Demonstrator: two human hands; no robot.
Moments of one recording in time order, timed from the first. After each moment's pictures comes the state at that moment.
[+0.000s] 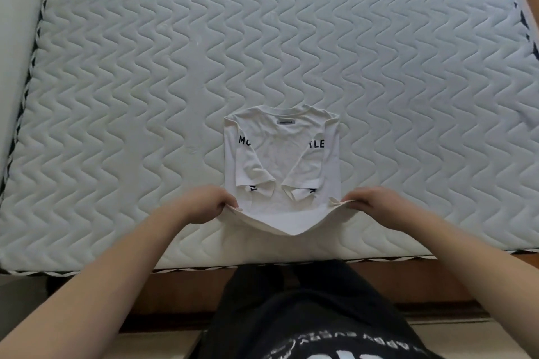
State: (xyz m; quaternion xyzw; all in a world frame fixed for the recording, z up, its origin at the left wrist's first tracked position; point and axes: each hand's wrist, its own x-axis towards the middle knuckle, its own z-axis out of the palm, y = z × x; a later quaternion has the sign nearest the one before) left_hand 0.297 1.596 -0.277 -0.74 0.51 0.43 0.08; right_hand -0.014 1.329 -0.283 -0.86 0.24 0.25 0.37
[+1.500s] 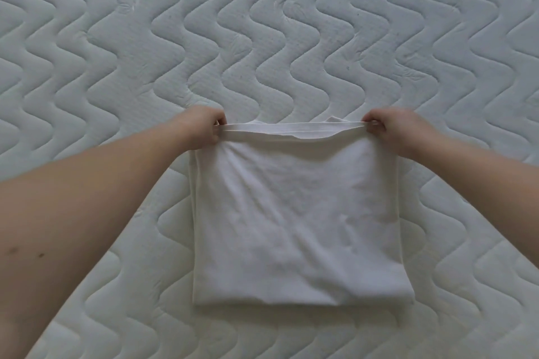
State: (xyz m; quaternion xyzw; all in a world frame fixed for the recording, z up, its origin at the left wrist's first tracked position) left_hand 0.521 1.354 -0.520 -0.82 0.45 0.33 0.07; right_hand 0.205 1.116 -0.526 -0.87 0.37 0.18 0.26
